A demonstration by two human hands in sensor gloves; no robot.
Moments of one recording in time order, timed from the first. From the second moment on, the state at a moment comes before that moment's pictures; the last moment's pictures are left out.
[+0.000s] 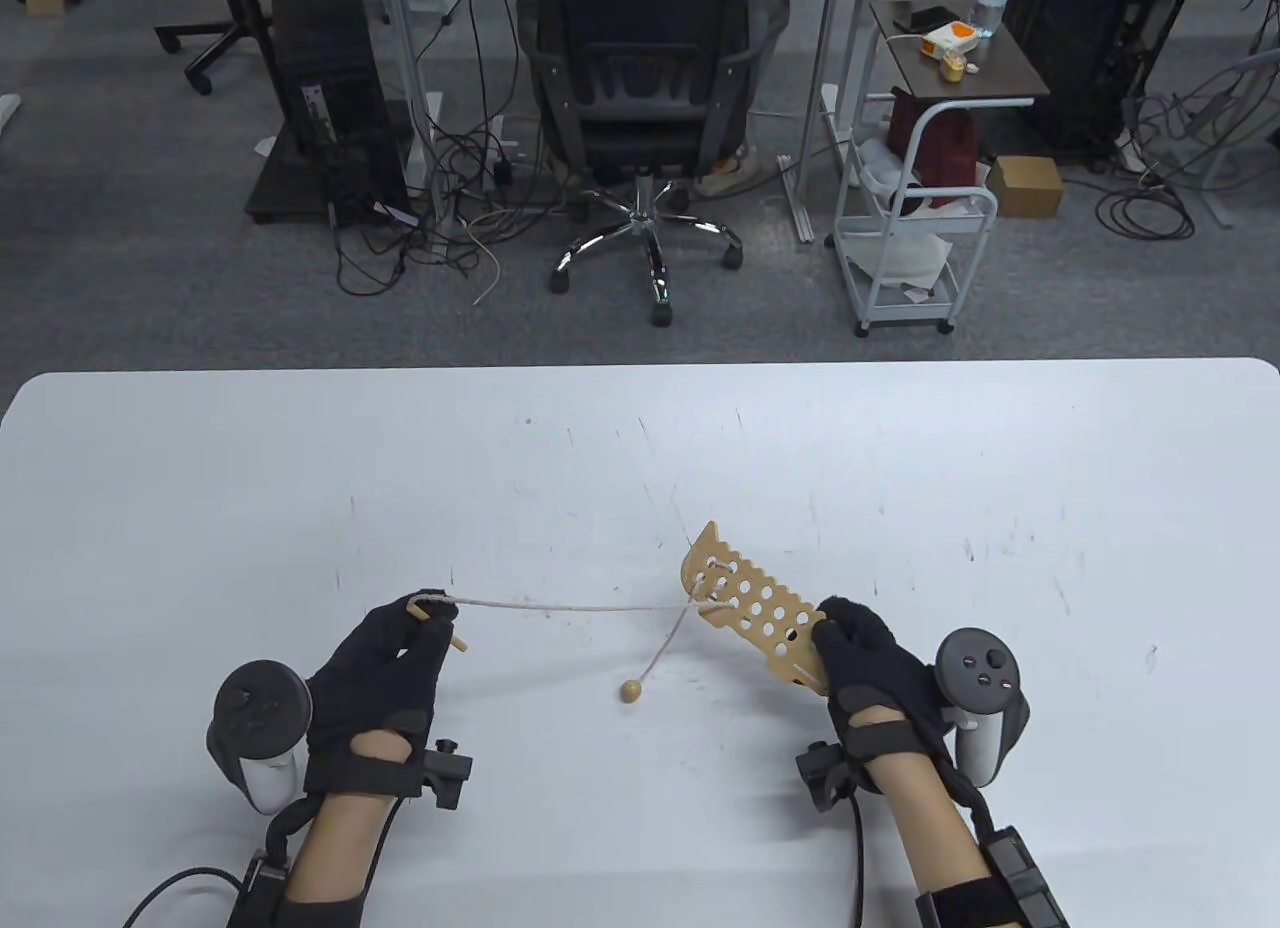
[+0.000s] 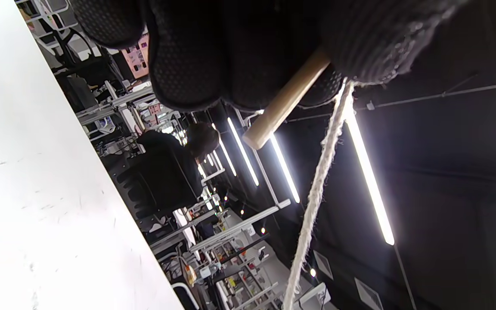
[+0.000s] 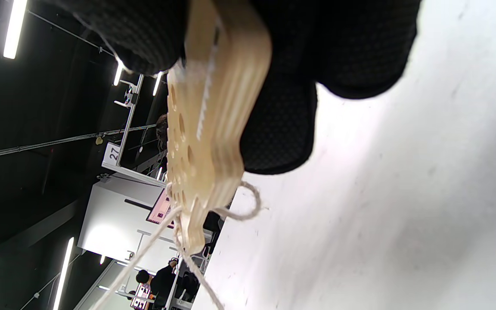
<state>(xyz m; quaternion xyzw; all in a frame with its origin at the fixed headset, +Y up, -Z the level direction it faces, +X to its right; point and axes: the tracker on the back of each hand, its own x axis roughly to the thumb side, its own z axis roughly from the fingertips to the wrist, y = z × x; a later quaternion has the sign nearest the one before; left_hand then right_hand) -0.294 -0.700 -0.304 0.16 -0.05 0.55 0.81 0.207 -0.763 -0.329 -0.07 -0.05 0.79 0.60</state>
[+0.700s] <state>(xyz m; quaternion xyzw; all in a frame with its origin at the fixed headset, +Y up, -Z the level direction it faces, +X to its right) -0.321 -0.691 -0.299 0.21 -0.02 0.60 0.77 0.245 -0.770 -0.329 -0.17 -0.09 0.79 0.58</state>
